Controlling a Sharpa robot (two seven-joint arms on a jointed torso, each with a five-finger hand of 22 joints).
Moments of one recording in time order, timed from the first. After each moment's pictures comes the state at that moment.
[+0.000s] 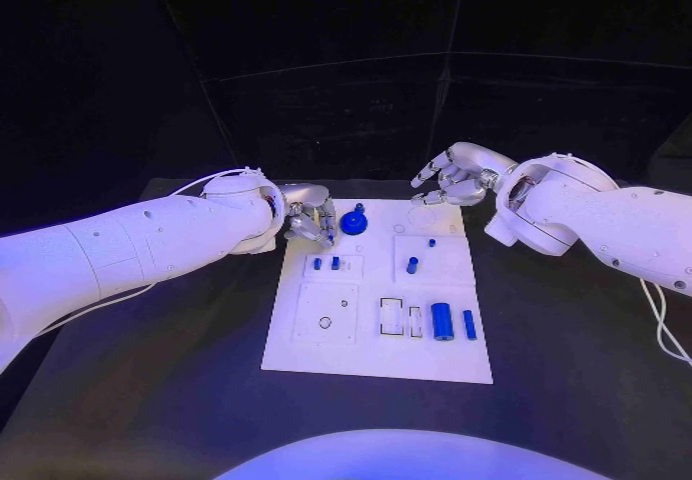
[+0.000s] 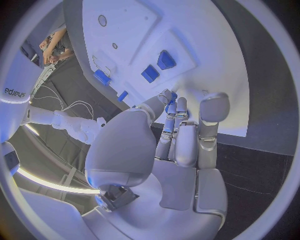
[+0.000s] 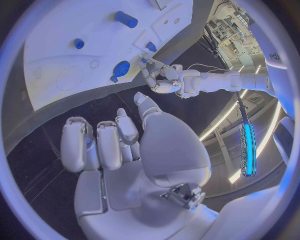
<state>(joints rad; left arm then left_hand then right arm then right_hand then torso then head) 1.26 -0.62 -0.09 1.17 -1.32 0.02 0.01 1.29 -0.05 0.44 -0.12 0.07 1.01 0.14 0.28 0.07 1.08 0.07 0.36 0.06 1.47 -0.01 1.36 1.10 0.16 1.43 0.08 0.97 0.76 1.31 -0.74 -0.05 1.39 -1.11 -0.21 -0.03 1.29 0.00 0.04 0.03 0.35 0.83 0.18 0.16 0.08 1.32 0.08 1.21 1.20 1.46 0.01 1.37 1.24 0.05 1.38 0.12 1.44 1.30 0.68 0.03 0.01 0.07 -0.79</state>
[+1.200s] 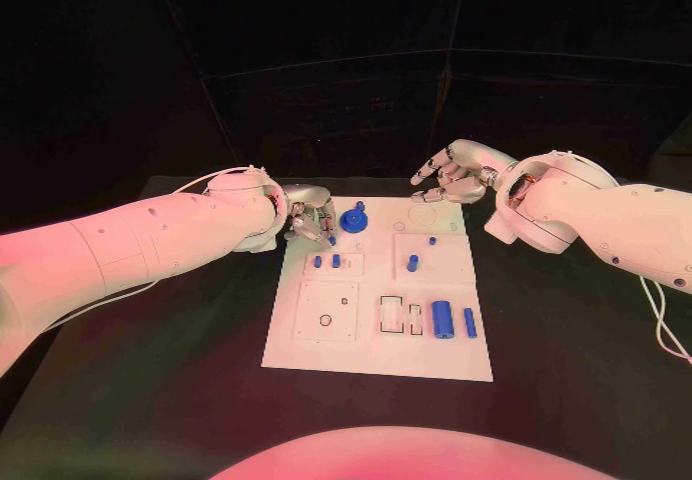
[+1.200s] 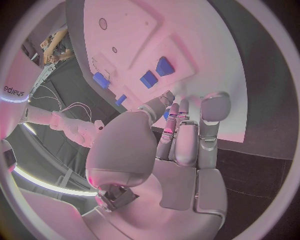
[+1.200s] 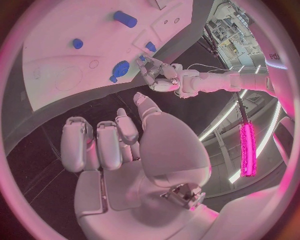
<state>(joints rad) 1.25 -0.61 -0.09 1.15 -1.32 0.06 -0.01 1.28 -0.07 0.44 -0.12 0.07 0.97 0.17 0.21 0.06 1.04 0.10 0.29 0.06 1.47 0.00 1.36 1.08 0.15 1.42 0.09 0.97 0.75 1.31 -0.74 -0.05 1.39 -1.11 -0.21 -0.03 1.30 0.00 0.04 0.03 0.35 0.83 0.18 0.16 0.08 1.32 0.08 1.21 1.20 1.46 0.01 1.37 1.24 0.05 1.38 0.12 1.44 1.30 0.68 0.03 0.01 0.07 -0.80</state>
